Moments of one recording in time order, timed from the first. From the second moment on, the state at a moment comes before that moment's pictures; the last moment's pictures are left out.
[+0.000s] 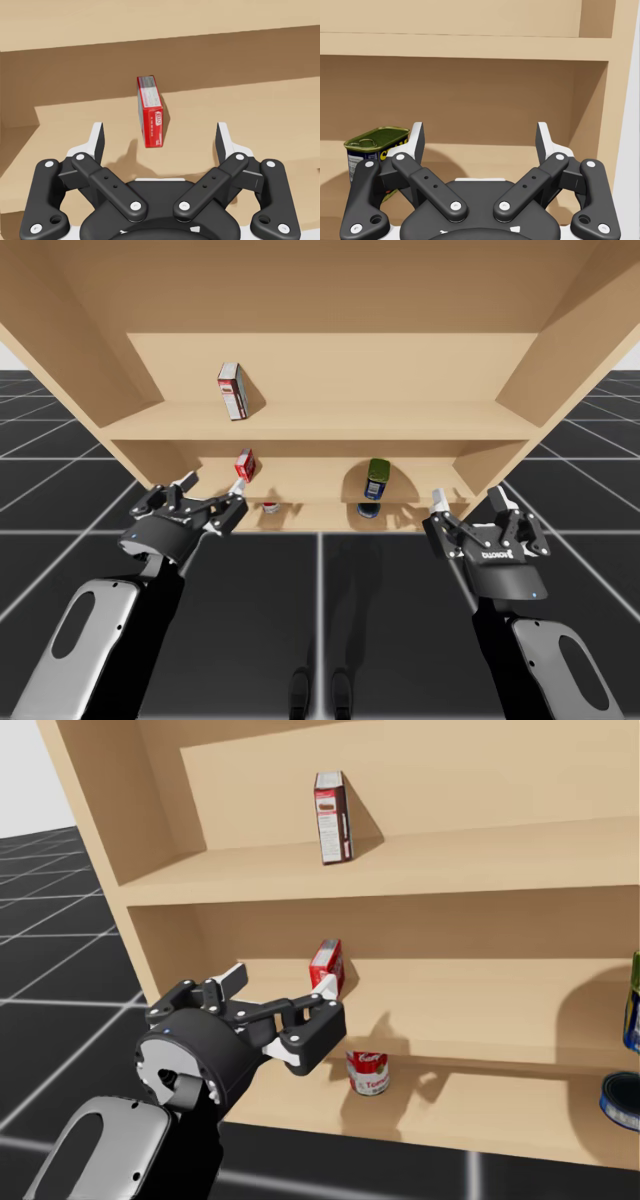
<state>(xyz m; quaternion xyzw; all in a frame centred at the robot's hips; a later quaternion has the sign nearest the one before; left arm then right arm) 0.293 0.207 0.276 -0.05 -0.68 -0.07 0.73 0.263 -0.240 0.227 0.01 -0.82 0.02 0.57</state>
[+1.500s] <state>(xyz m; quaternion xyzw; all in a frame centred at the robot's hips) 0.354 0.207 0.246 -0.01 -0.66 -0.04 0.75 0.260 -0.249 0.229 -0.02 -0.82 0.01 0.57</state>
